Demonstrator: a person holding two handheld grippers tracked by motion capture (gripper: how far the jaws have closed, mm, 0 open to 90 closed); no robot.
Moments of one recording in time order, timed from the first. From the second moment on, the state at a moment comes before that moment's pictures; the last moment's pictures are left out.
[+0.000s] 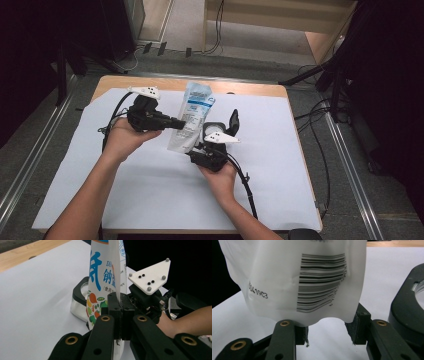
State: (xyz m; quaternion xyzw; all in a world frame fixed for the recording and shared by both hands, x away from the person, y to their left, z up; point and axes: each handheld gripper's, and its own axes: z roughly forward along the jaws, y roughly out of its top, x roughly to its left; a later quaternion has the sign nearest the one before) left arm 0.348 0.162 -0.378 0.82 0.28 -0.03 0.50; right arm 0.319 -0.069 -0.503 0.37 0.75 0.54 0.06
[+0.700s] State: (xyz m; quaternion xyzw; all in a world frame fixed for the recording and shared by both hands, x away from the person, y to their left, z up) left arm 0.345 0.185 -0.366 0.81 0.30 0.01 0.51; right arm 0.307 -0.068 -0.496 0.34 0.78 0.52 0.04
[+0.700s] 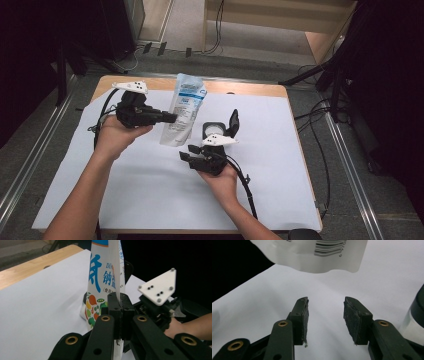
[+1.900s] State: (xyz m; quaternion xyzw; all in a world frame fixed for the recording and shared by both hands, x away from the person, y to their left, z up) left arm 0.371 0.242 -0.407 0.78 0.39 0.07 0.49; right arm 0.300 -0.166 -0.480 0.36 0.78 0.51 0.05
